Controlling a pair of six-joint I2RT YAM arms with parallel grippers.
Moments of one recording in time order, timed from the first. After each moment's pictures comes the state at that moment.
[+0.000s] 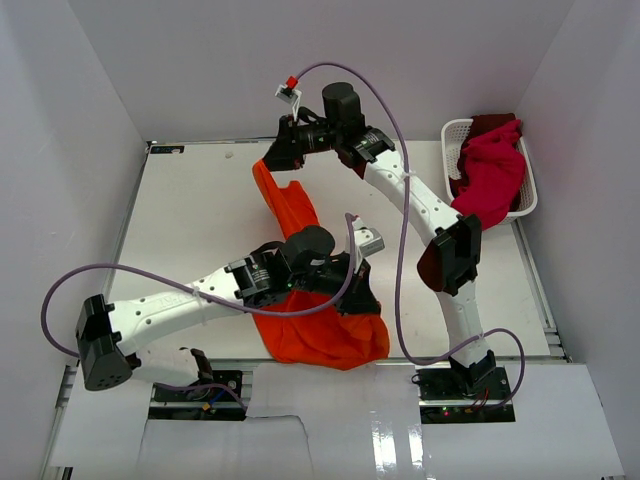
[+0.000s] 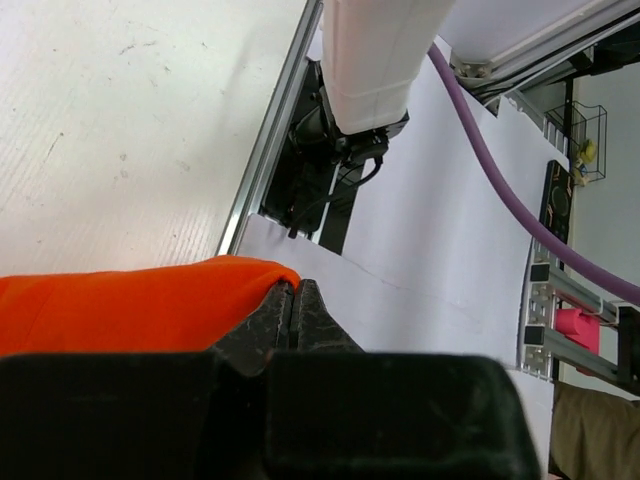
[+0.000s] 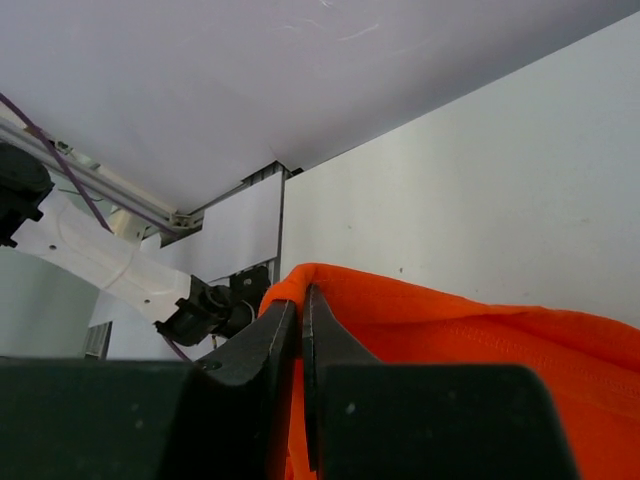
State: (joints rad) left arm -1.13 1.29 1.14 -0.28 0.40 -0.43; right arm 0.66 2.17 2.27 -0.28 -1.01 0.41
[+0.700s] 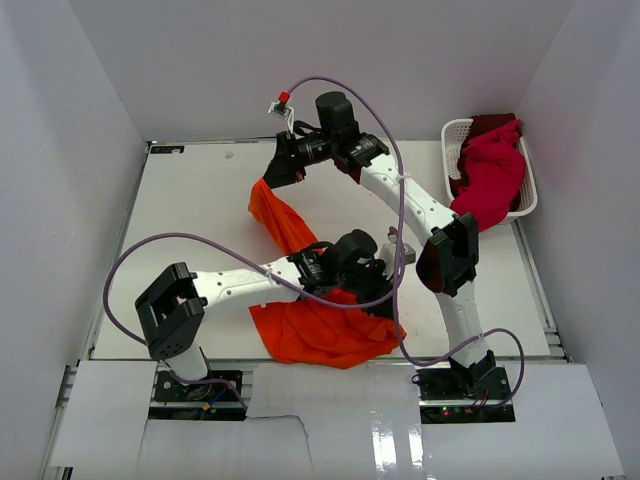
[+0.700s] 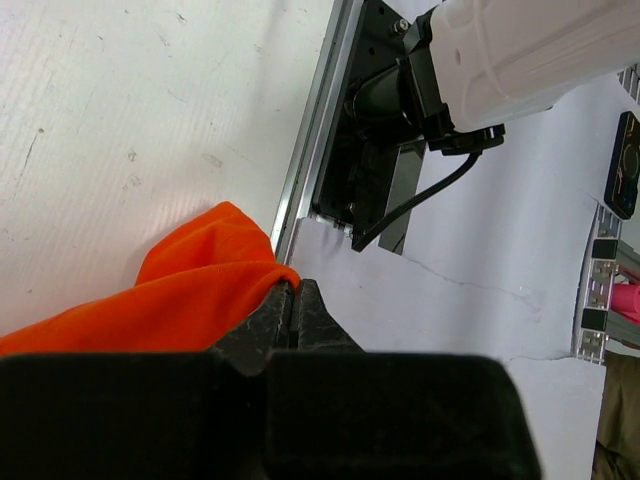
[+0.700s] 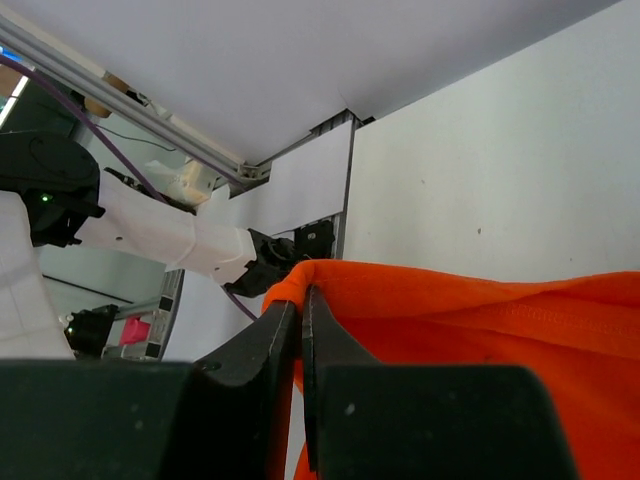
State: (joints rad) left arm -1.11 1.65 1.20 -0.16 0.49 -0.33; right arm 0.68 2.17 2.23 -0.29 -1.19 0.47
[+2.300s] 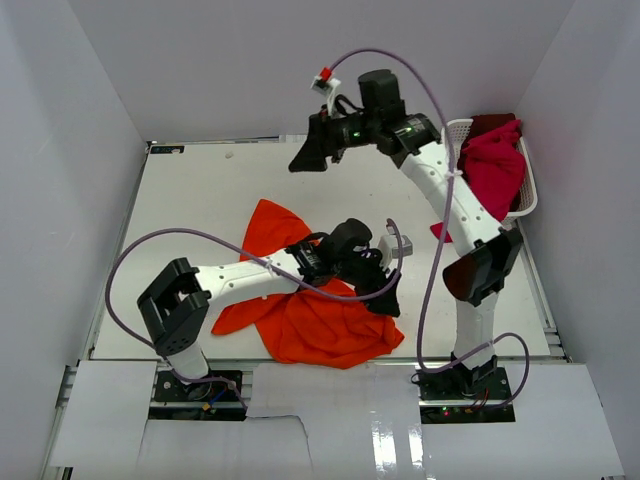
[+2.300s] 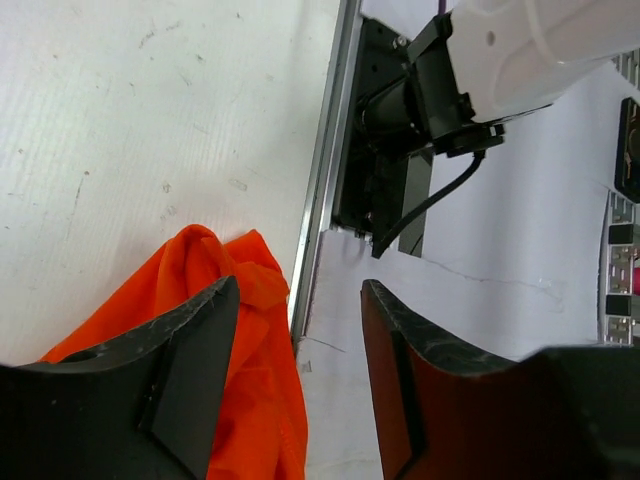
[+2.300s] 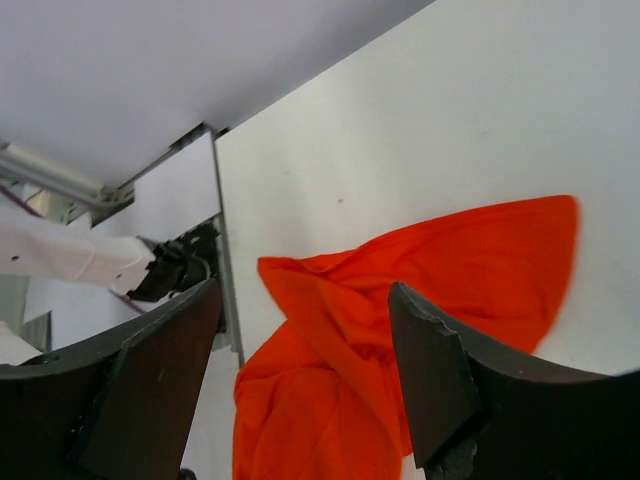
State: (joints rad) left arm -1.05 1.71 1.22 -0.13 0.59 -0.23; right arm 0.60 2.01 2.27 -0.70 -0.91 0.14
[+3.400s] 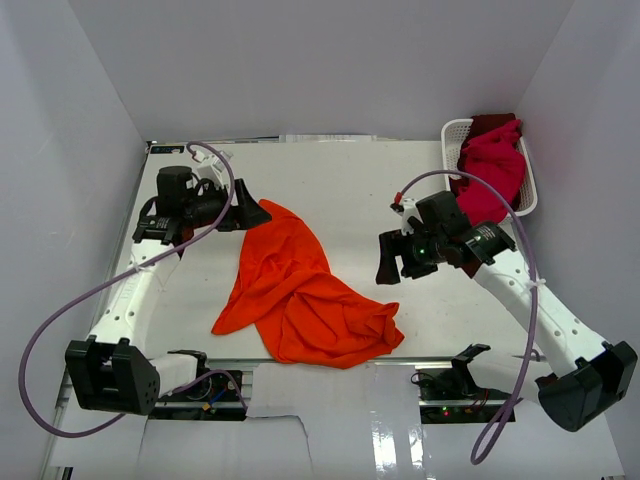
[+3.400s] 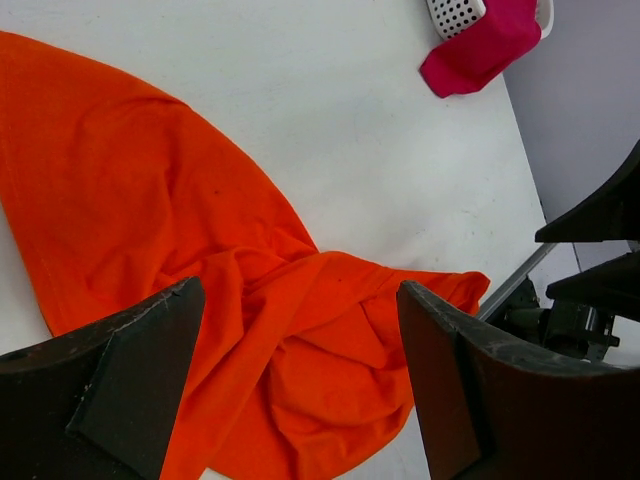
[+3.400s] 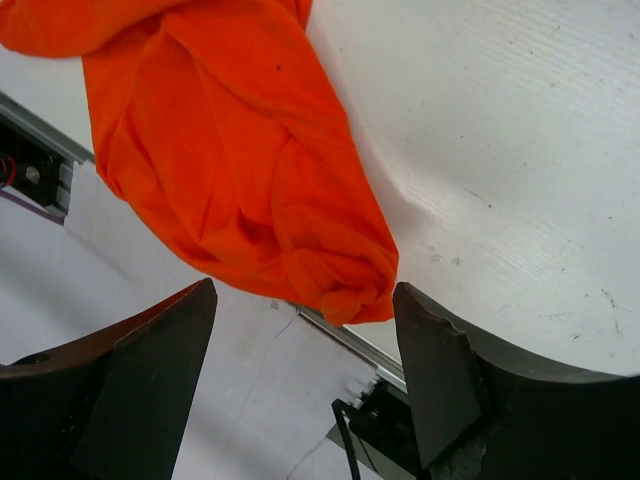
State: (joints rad) left arm -0.11 1.20 1.08 -0.45 0.64 -0.29; right arm 0.54 1.14 1.11 -0.95 -0.31 0.22
